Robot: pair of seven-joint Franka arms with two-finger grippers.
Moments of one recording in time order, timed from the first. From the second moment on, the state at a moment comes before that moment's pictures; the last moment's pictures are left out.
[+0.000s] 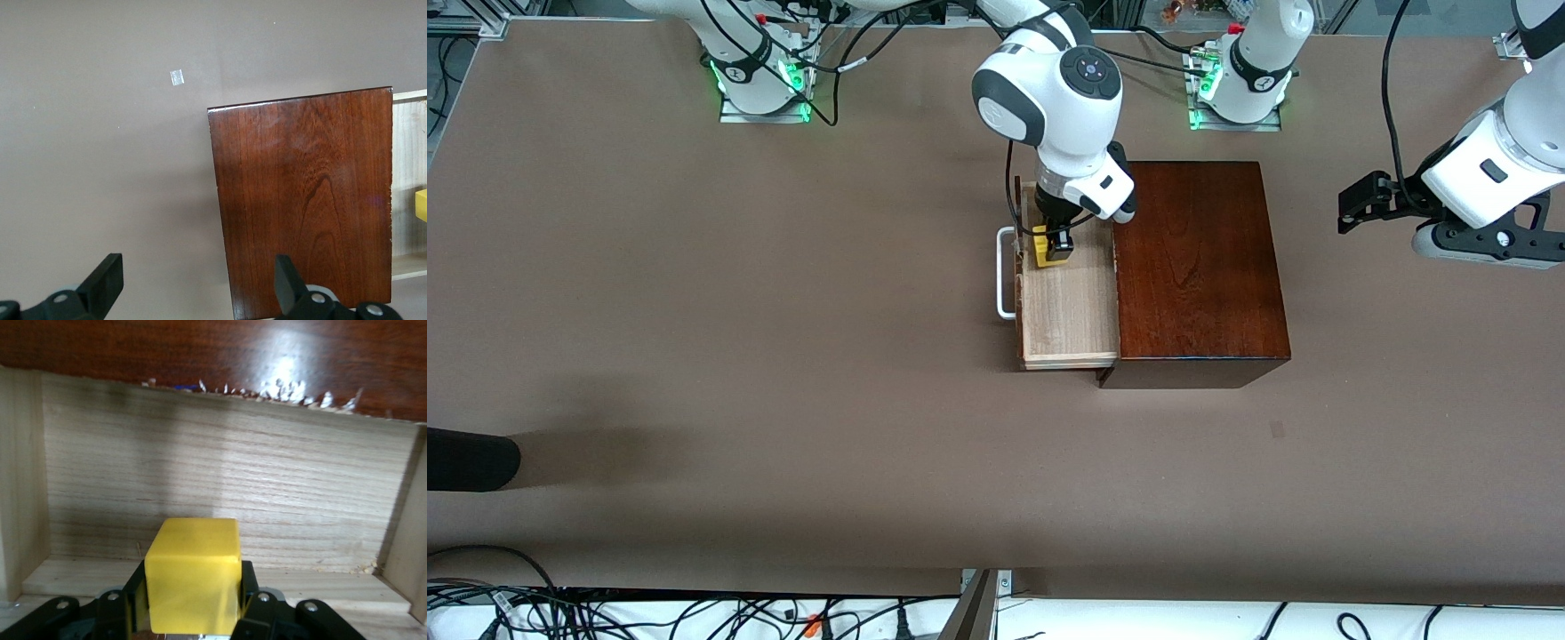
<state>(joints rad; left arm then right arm) -0.06 0.08 -0.04 -1.52 -0.01 1.51 -0.01 0.99 0.80 -0.04 -1.07 -0.10 1.88 -0.70</state>
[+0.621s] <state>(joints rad) -0.06 0.08 -0.04 -1.52 -0.01 1.52 -0.01 0.99 0.82 -0.04 -1.07 -0.10 1.88 -0.67</state>
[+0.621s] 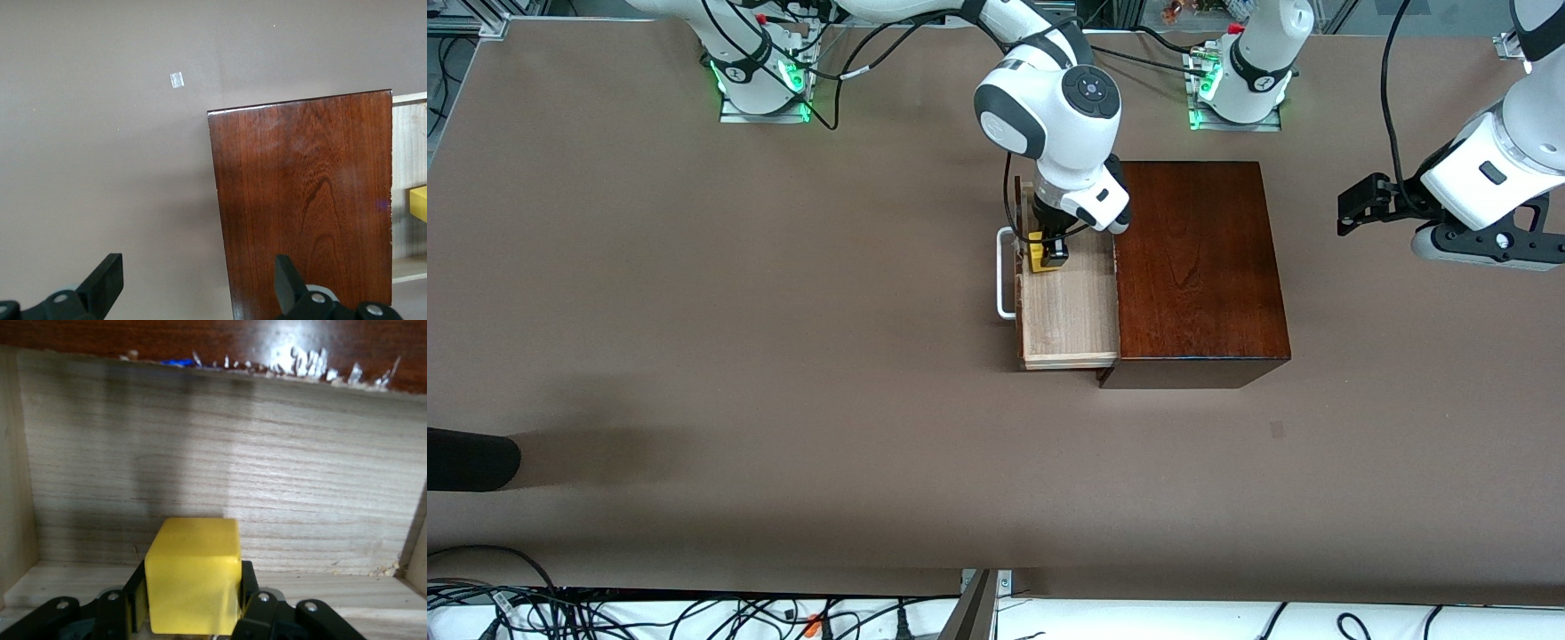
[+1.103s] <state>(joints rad) -0.06 0.08 -0.04 -1.52 -0.01 1.52 -0.01 0.99 0.84 -0.04 -1.07 -0.10 1.88 -0.61</state>
